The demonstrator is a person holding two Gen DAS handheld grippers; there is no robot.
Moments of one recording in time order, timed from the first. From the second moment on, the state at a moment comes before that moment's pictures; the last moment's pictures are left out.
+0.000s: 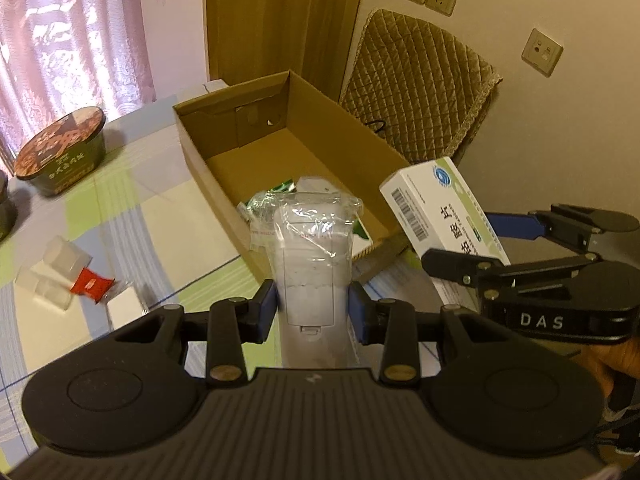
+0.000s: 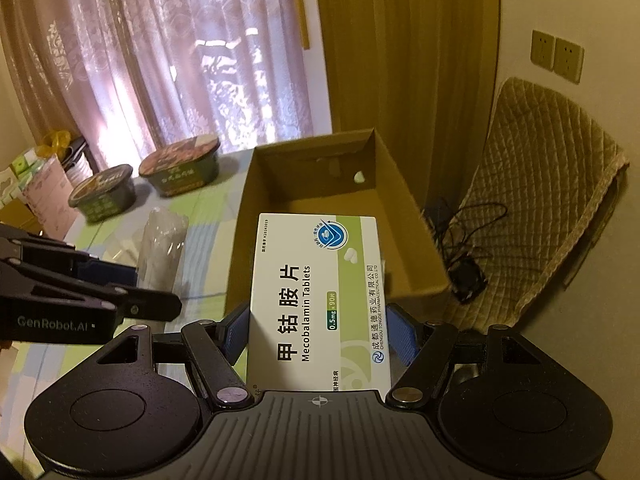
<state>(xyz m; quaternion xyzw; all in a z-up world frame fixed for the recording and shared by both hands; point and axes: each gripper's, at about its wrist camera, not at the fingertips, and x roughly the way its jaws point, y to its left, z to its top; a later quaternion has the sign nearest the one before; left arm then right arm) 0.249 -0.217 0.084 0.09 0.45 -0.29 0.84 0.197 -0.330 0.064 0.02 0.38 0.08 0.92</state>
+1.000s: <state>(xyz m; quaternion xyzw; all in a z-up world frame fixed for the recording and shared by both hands) 0.366 -0.257 0.056 -0.04 0.46 -0.28 0.84 0.315 -0.370 0.036 -0.01 0.39 0.08 0.92</state>
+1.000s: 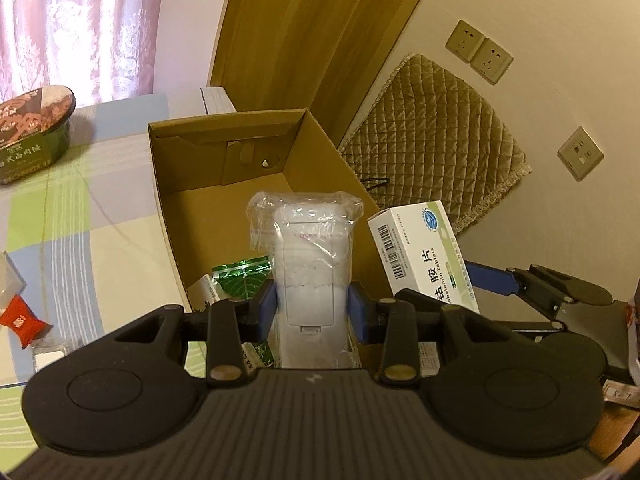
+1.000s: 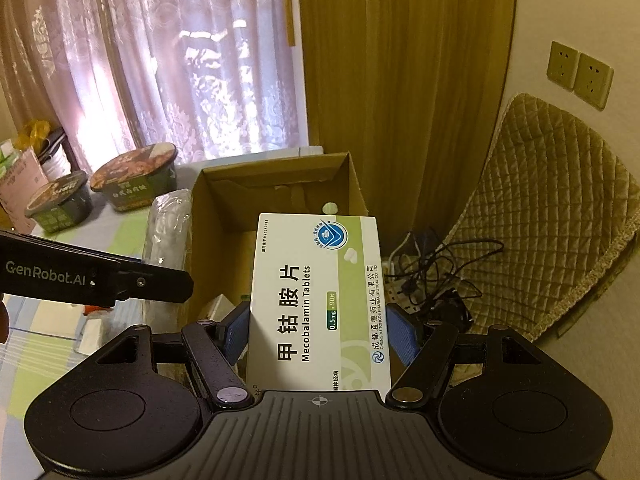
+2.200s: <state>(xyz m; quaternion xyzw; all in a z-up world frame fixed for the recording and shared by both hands) 0.361 -0.228 0.037 -0.02 0.48 -0.22 0.85 0.316 -0.364 0.021 -0.01 0.40 0.08 0.91</state>
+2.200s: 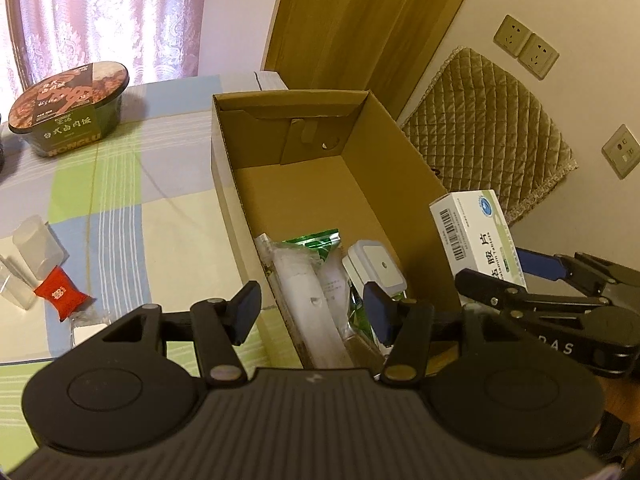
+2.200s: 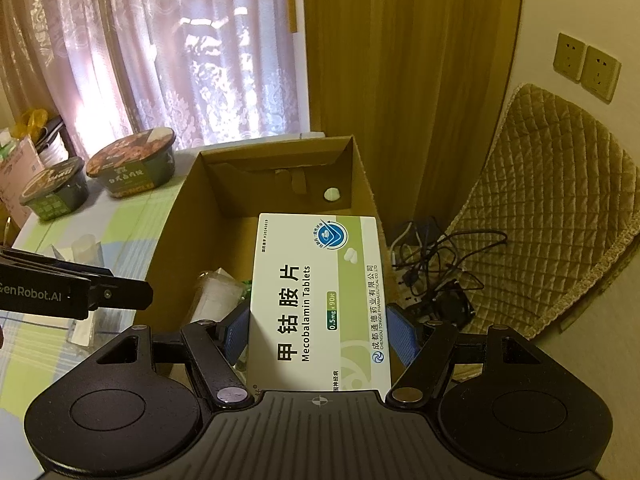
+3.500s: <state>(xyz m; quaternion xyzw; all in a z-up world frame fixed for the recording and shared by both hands) 0.351 -0.192 0.030 -0.04 0.49 -0.21 0.85 0.314 -0.362 0.020 0.05 0.39 0.09 0.92</state>
